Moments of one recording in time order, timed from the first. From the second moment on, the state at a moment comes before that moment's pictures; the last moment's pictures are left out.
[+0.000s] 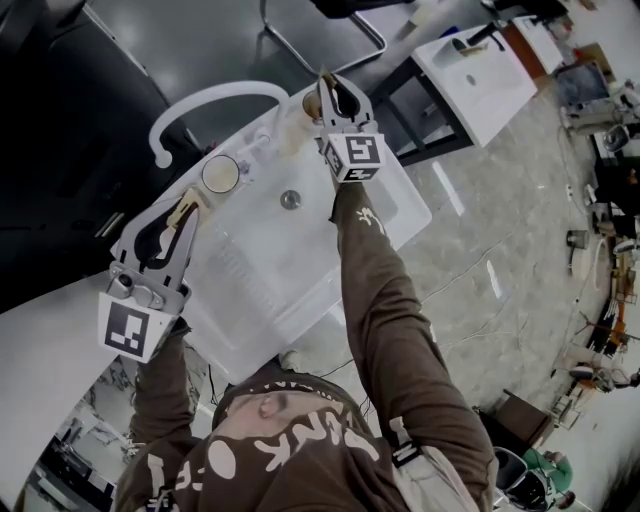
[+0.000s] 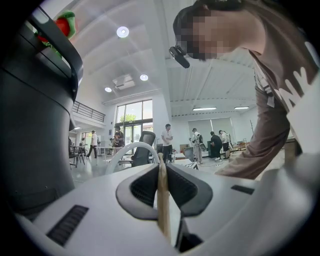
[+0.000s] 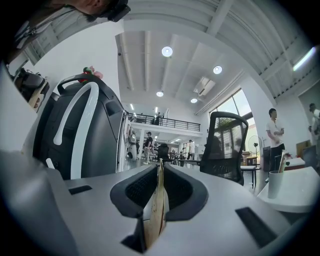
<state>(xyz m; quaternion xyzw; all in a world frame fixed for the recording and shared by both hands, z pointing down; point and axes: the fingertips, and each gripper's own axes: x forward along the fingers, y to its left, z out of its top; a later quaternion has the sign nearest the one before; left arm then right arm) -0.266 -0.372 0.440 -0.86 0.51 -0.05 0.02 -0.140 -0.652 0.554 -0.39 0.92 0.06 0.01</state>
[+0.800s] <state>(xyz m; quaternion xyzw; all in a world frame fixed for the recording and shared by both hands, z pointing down) -0.263 -0.401 0.433 -0.86 0.51 -0.04 0.07 -0.134 -0.586 0.462 -0.33 0.93 0.12 0.07</state>
